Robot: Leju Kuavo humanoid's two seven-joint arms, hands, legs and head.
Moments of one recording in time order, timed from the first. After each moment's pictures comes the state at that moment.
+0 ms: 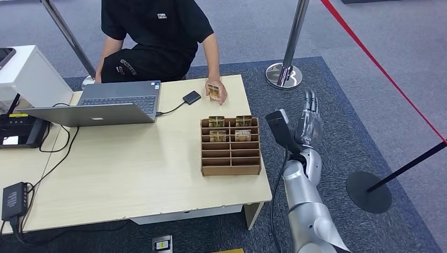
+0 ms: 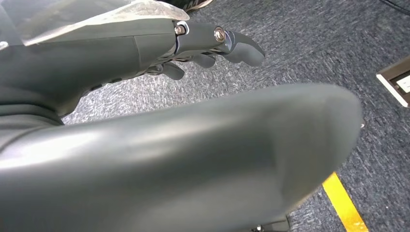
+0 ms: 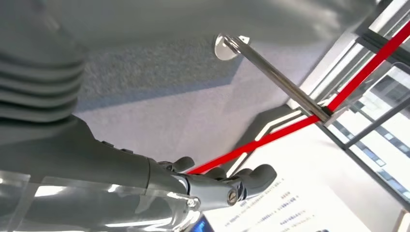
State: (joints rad) left arm -0.11 -0.26 1.14 -0.21 -1.24 0.41 -0.20; right arm -0.67 0.30 -0.44 -0.65 1.24 -0.69 -0.48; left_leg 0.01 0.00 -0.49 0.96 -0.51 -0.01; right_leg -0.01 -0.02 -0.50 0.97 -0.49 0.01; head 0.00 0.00
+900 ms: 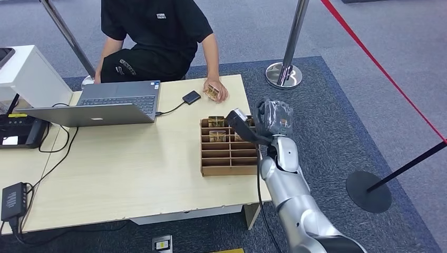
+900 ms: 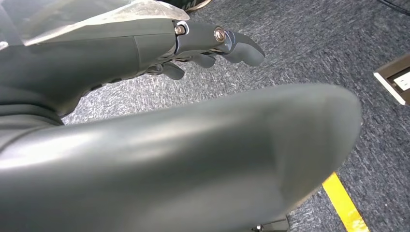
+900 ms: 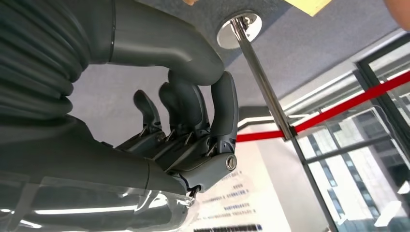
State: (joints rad) left arm -0.12 -0.26 1.14 -0.21 -1.25 0.41 -0.20; right arm -0.70 0.30 -0.12 -0.58 1.50 -0.69 -0.17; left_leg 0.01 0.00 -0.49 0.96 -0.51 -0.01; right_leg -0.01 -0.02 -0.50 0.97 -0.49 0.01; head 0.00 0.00
